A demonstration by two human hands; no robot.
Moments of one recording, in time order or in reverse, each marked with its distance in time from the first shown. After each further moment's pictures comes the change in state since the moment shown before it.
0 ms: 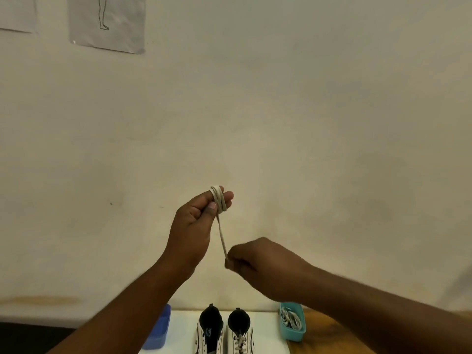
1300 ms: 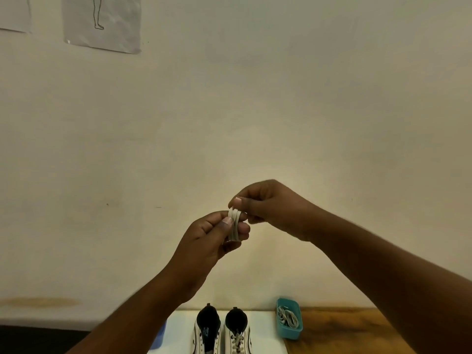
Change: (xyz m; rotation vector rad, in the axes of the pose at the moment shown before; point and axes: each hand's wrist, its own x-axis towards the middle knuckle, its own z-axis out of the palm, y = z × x) left_hand -0.030 0.014 0.016 -0.230 -0.201 -0.261; right_hand 0.034 0.014 -0.075 0.646 0.122 0.136
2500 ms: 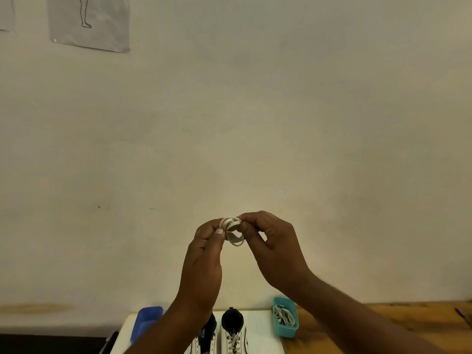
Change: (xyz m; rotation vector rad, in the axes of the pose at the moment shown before) left_hand -0.011 -0.033 0.028 0.125 0.334 0.122; right_hand -0.040 0.063 0.056 -0.230 0.597 -0.355
